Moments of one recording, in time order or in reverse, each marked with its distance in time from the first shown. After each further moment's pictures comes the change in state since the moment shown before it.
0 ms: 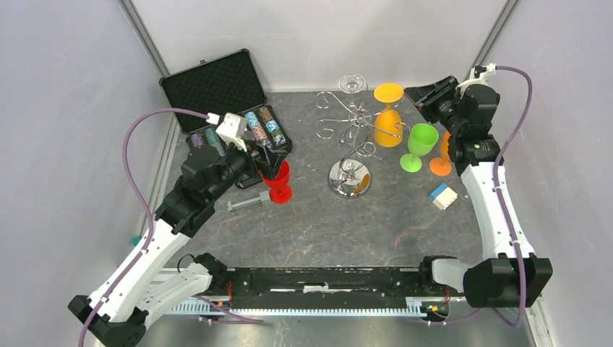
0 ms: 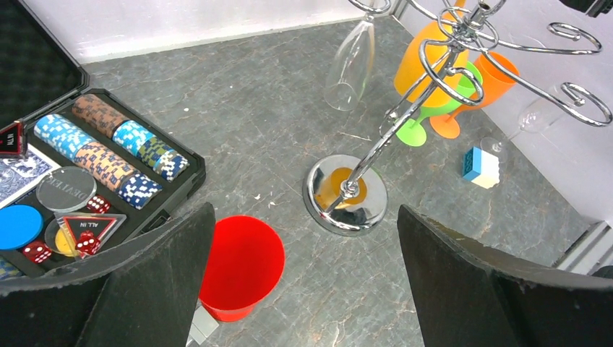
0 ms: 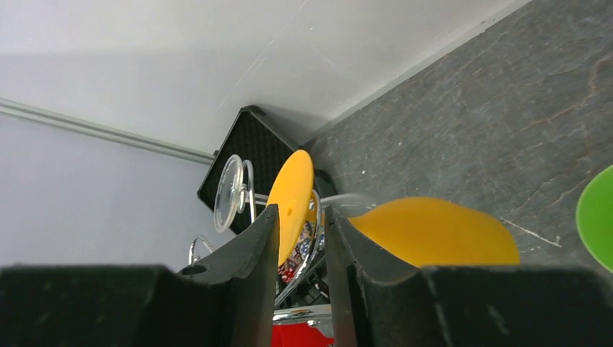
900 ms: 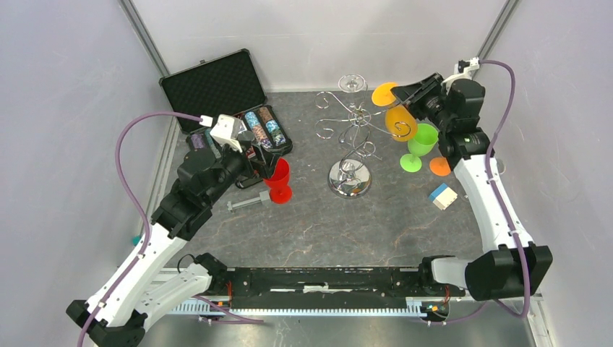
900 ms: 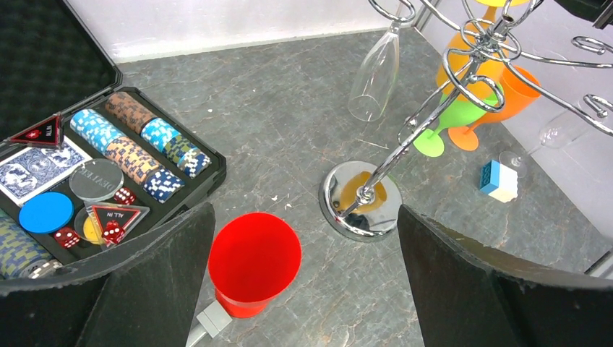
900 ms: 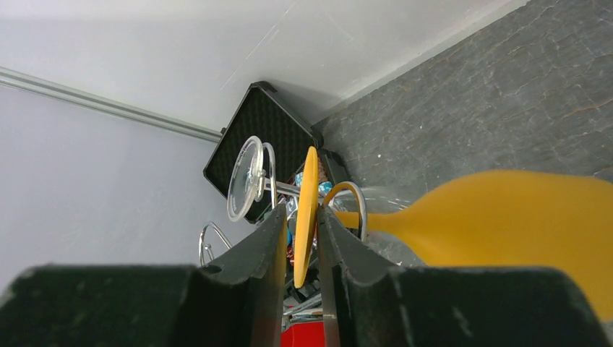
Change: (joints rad) left arm 0.000 -0.032 -0.005 -0.017 -0.076 0.000; right arm 0.089 0.045 0.038 -0.007 0.021 -0.006
